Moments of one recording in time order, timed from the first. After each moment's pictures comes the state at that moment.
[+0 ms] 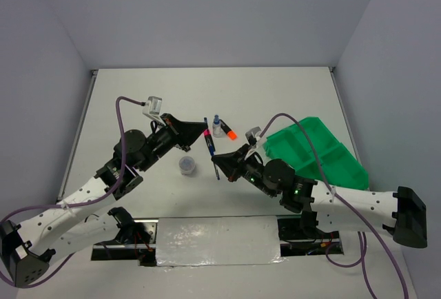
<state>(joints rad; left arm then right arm) -0.76 0.84 0.72 0.21 -0.02 -0.77 1.19 0.88 0.49 0.41 0.34 0.47</state>
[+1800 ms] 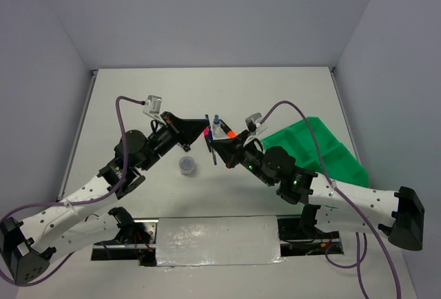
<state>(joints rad) -0.78 0.86 0.71 0.29 -0.02 -0.76 1.11 0.94 0.63 0.38 0.31 0.41</state>
